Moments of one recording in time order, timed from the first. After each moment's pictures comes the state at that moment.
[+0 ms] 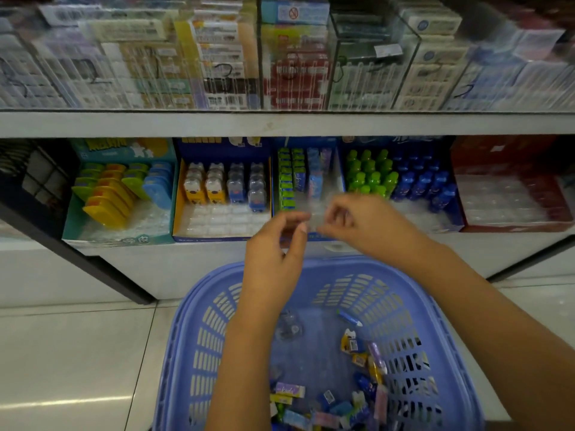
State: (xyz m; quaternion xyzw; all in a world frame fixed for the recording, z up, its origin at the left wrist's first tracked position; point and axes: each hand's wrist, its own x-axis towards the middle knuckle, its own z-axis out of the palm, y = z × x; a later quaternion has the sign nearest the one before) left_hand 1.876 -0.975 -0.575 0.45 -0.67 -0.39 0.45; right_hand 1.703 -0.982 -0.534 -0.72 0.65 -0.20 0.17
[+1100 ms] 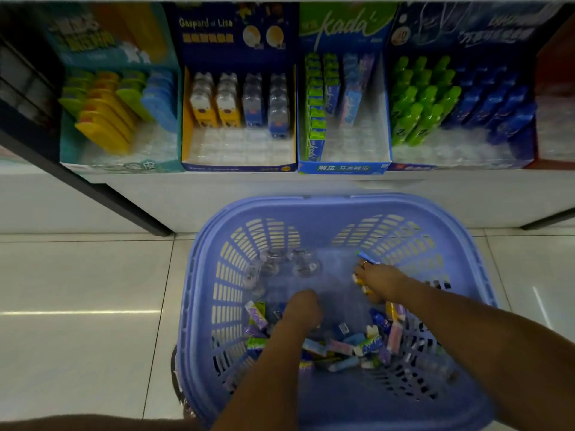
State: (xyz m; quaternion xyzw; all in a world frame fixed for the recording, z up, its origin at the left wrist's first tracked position) left_hand 1.880 -0.892 -0.798 0.53 -0.69 -0.46 -0.18; right_hand 1.670 -0.897 -0.814 -0.65 0.60 0.27 0.36
